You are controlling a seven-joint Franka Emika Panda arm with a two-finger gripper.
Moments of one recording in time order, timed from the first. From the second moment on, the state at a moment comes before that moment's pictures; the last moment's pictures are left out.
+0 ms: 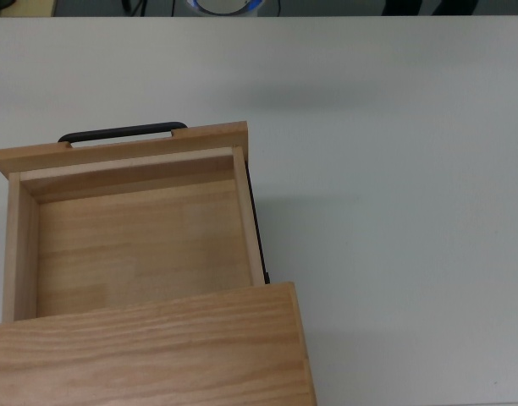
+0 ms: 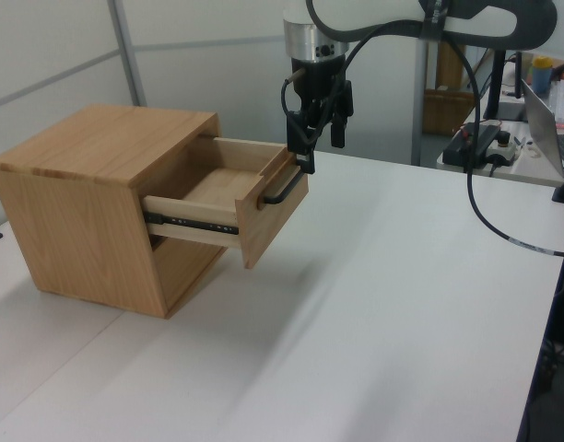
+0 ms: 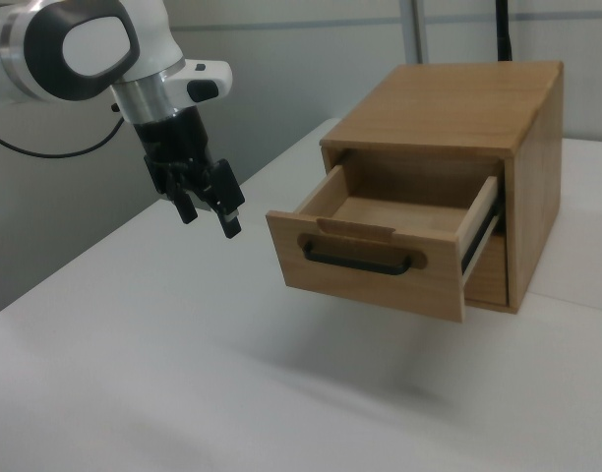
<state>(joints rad) -0.02 0.04 0.12 -1.38 -0.06 1.44 0.10</state>
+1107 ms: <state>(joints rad) -0.07 0.18 0.12 -1.39 -0.11 1.44 0.06</state>
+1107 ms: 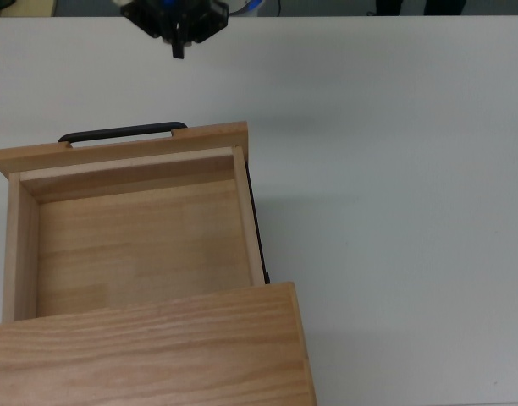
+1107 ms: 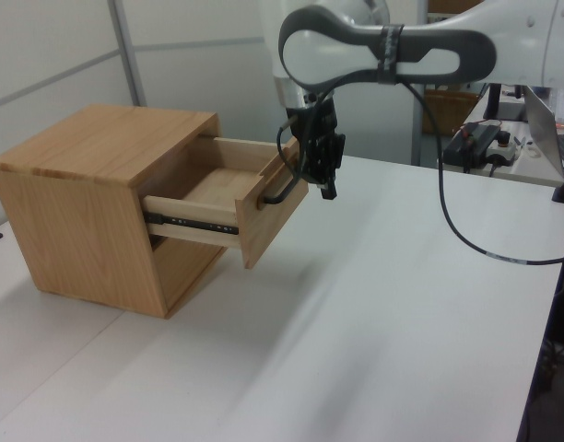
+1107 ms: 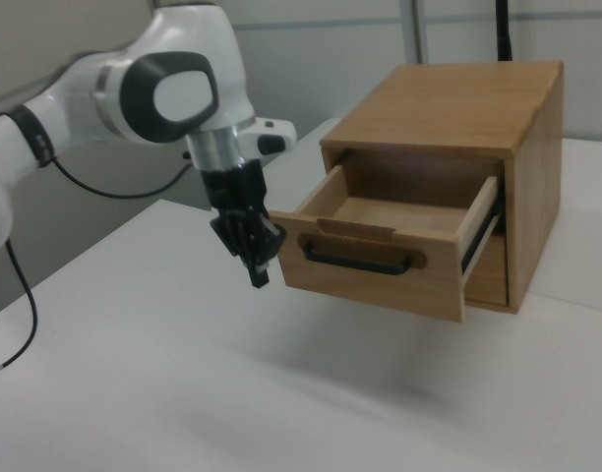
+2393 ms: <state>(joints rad) -0.09 0.30 0.12 -1.40 -0.09 1.96 0.06</state>
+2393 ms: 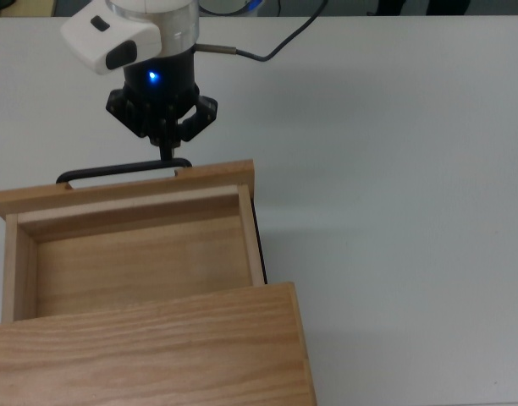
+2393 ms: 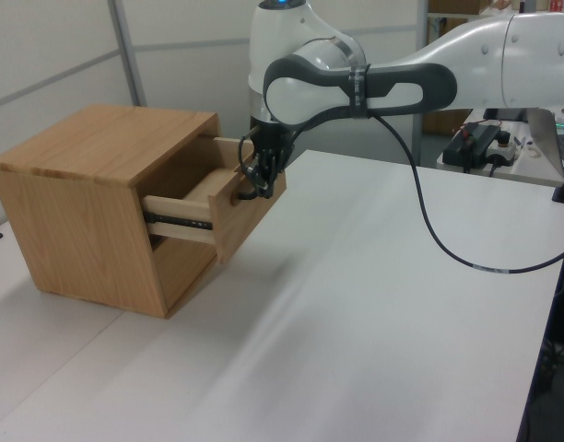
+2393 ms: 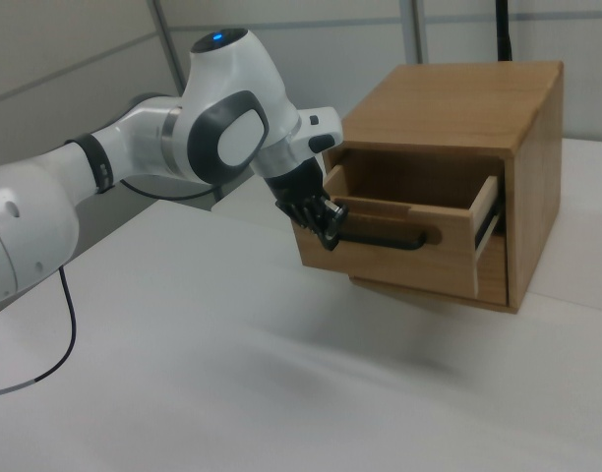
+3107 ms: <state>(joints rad) -0.08 0.42 0.13 -1.42 -0.03 2.61 0.06</state>
